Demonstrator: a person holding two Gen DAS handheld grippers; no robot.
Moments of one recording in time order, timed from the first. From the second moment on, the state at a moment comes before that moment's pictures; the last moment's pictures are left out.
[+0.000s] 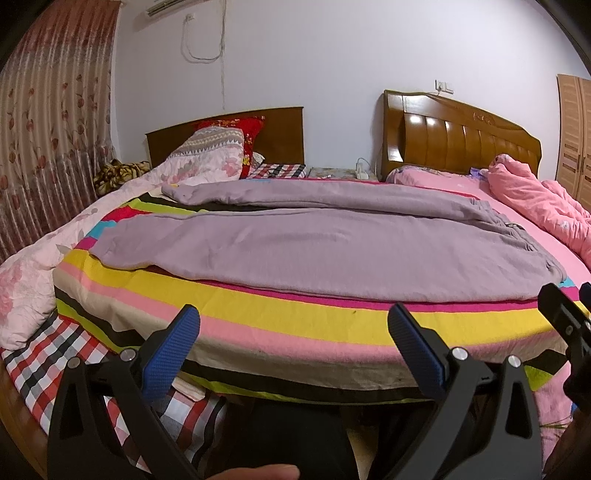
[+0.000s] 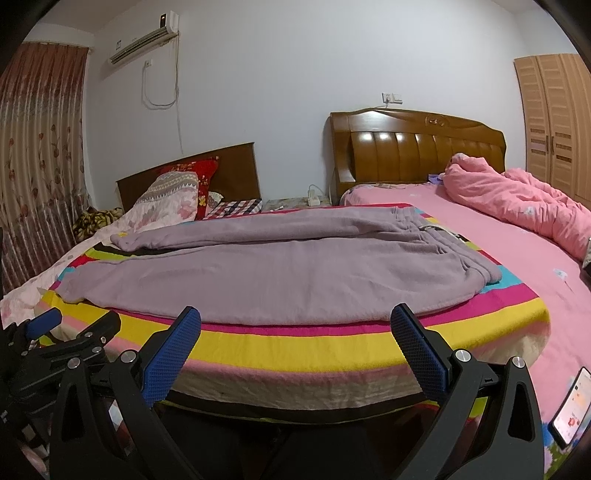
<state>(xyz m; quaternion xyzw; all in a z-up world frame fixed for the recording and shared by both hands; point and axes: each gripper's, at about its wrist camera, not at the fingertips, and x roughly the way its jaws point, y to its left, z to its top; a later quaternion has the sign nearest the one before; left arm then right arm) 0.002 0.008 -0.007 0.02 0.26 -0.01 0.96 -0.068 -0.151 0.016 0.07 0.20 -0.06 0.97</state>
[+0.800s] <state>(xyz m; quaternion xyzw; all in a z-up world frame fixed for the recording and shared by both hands) 0.278 -0.007 -0.021 -0.09 0.40 -0.11 0.91 0.373 -0.387 0.025 -0.06 0.39 0.12 0.91</state>
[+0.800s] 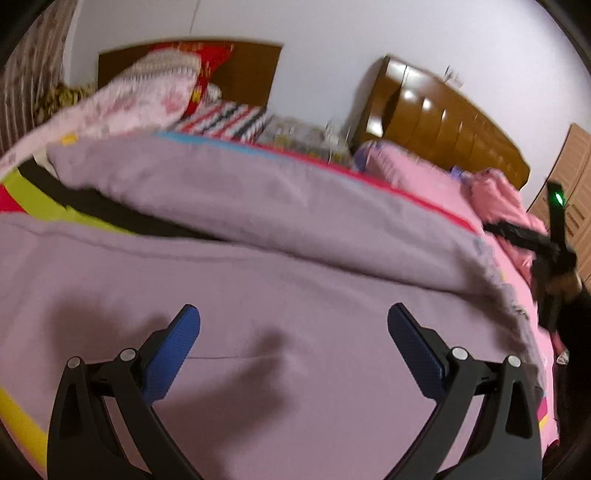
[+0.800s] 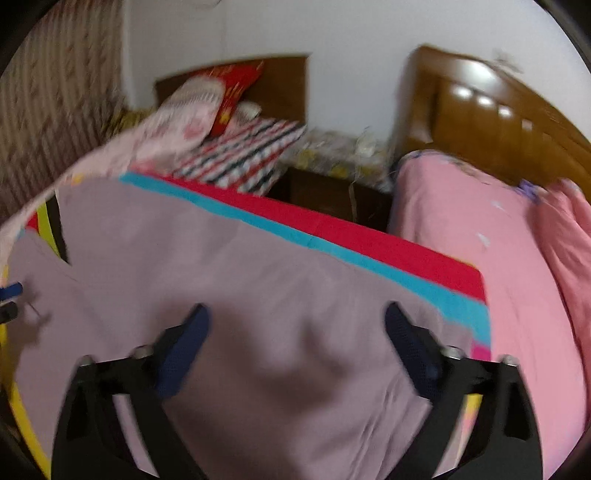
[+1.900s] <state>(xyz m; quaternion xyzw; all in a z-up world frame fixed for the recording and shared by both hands) 0.235 0.085 -0.038 -0.29 0.40 -0.17 0.85 0.087 -0.327 0.017 -0.03 0.31 0.13 0.94</state>
